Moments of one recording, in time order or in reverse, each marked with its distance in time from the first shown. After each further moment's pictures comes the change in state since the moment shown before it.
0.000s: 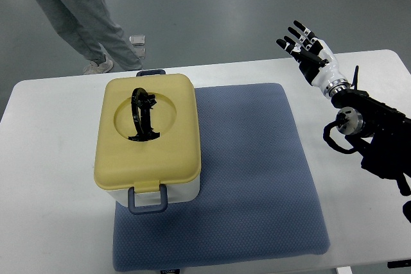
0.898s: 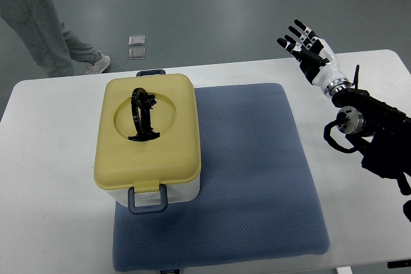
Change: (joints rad) left arm -0.002 0.000 0.000 -0.003 0.000 0.000 0.002; right arm 0.003 -0.002 0.000 -0.001 0.000 -0.001 0.000
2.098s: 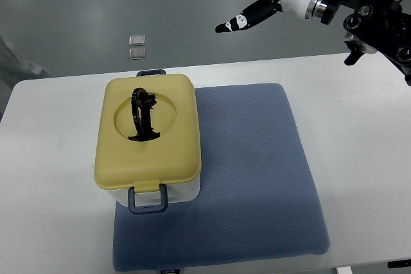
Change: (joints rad) left arm -0.004 0.000 0.000 -0.001 0.000 0.000 -0.001; right arm 0.399 -0.208 -0.071 0.431 -1.072 0.113 0.025
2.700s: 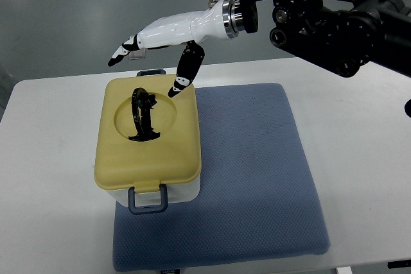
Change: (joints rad) left arm 0.000 0.000 0.000 0.000 0.000 0.000 0.001; right arm 0.204 0.195 -0.172 0.116 -0.429 0.052 0.009
